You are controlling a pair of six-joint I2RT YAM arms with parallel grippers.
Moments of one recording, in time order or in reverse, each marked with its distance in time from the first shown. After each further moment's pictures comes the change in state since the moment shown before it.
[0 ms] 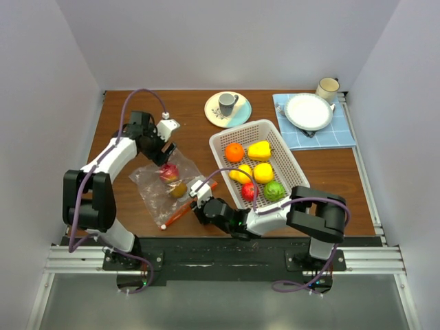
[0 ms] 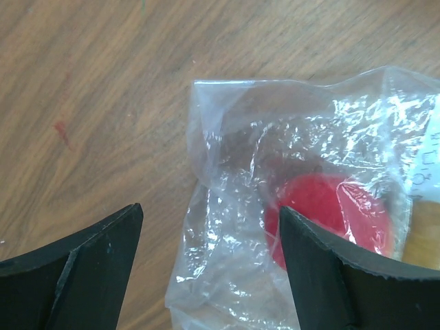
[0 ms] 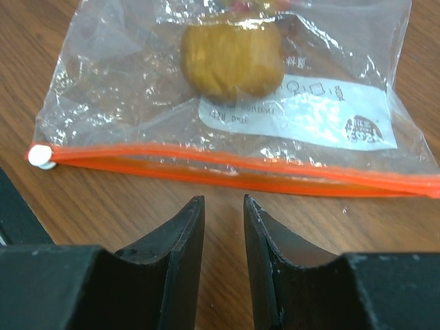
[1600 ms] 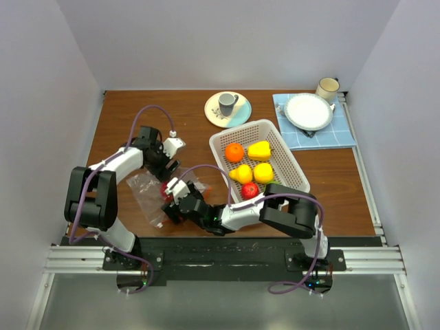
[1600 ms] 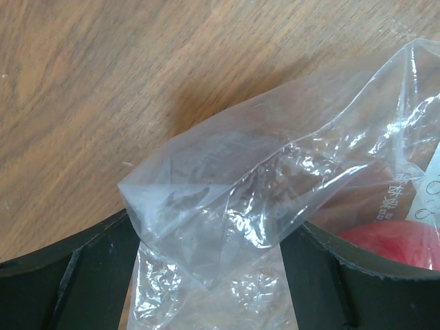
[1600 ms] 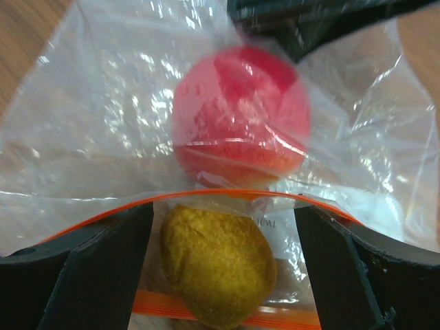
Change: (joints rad) left arm -0.050 0.021 -0.170 0.058 -0.039 0.024; right arm 0.010 0.235 0.322 -0.090 0.045 -0.077
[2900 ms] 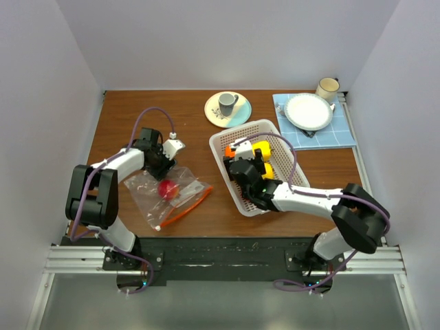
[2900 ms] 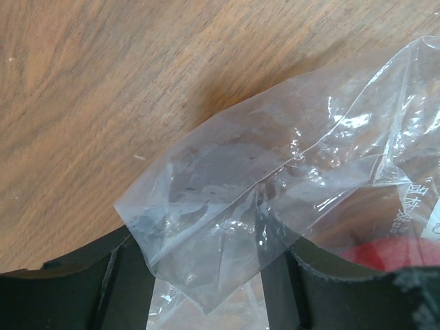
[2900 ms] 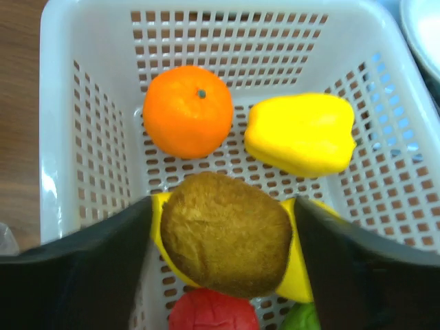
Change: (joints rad) left arm -0.003 0.018 -0.021 0.040 -0.071 0.011; right arm -0.353 -0.536 -0.273 -0.320 0.344 0.001
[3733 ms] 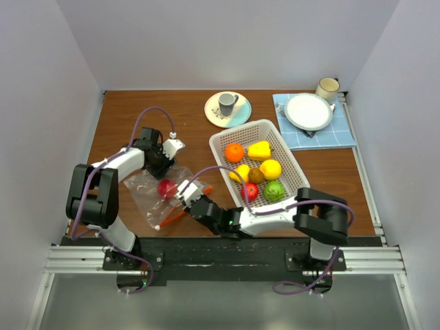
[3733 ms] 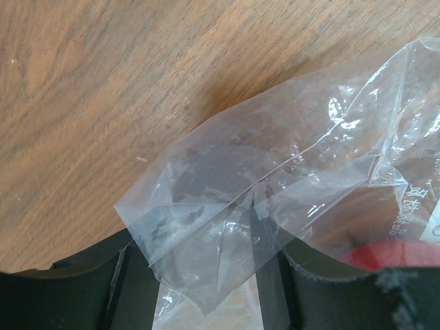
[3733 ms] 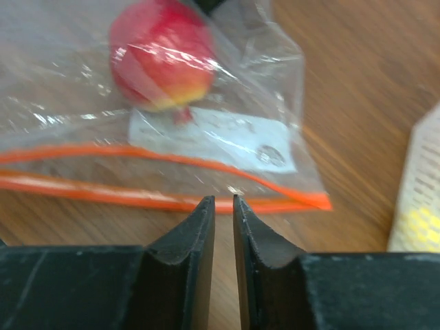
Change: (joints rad) left arm 0.000 0.008 0.007 -0.001 -0.004 0.000; right arm 0.405 0.249 0.112 0.142 -0.176 -0.087
